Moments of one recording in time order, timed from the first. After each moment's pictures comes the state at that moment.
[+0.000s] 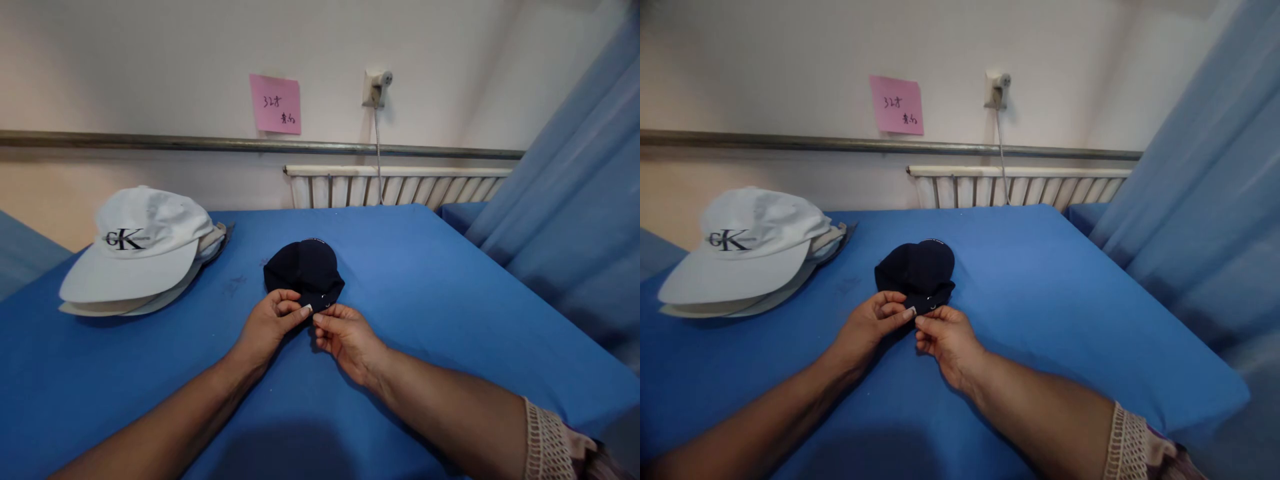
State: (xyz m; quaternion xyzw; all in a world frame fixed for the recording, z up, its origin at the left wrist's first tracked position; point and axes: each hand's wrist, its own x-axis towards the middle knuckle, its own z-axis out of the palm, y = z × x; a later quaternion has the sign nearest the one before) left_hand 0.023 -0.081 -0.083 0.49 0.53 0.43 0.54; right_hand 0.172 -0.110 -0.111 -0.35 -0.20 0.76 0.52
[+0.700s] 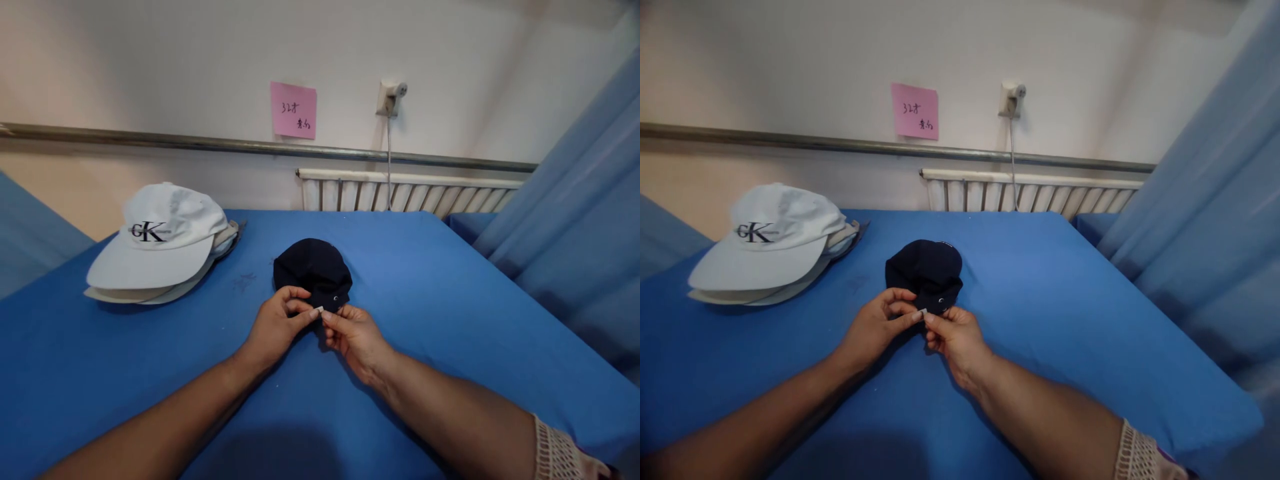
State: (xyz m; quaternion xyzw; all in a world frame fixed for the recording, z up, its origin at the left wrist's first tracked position) left_hand 0.023 -0.087 -0.081 0.57 0.53 0.41 0.48; right_hand 0.173 -0.110 -0.112 -0.37 -0.24 0.73 0.52
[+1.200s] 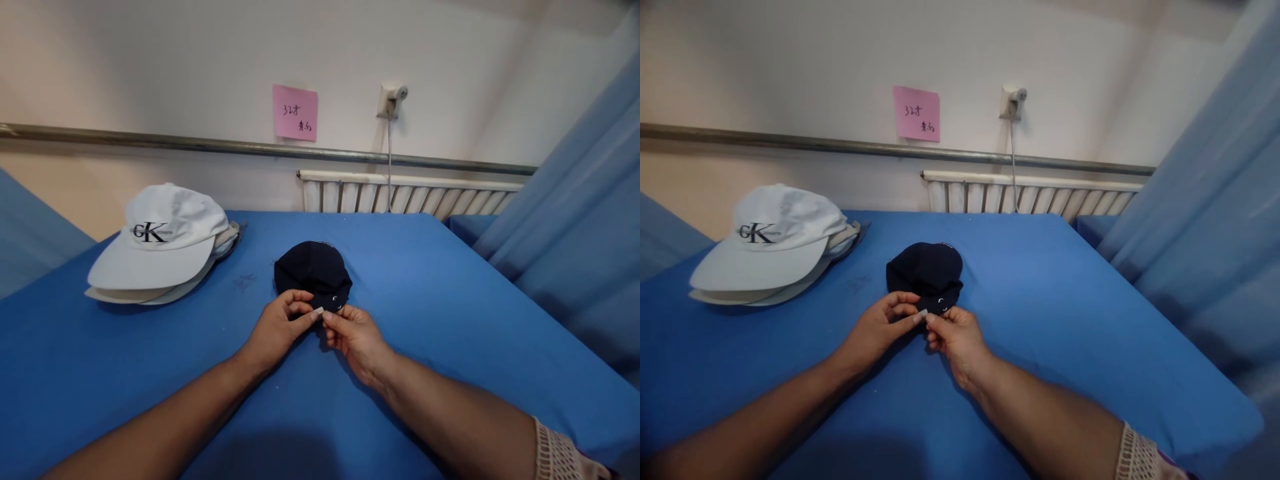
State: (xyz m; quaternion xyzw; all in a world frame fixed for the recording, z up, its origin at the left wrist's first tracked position) left_hand 0.022 -0.086 -0.085 0.57 0.51 0.40 0.50; right_hand 0.174 -0.107 -0.116 -0.38 -0.27 0.71 0.53
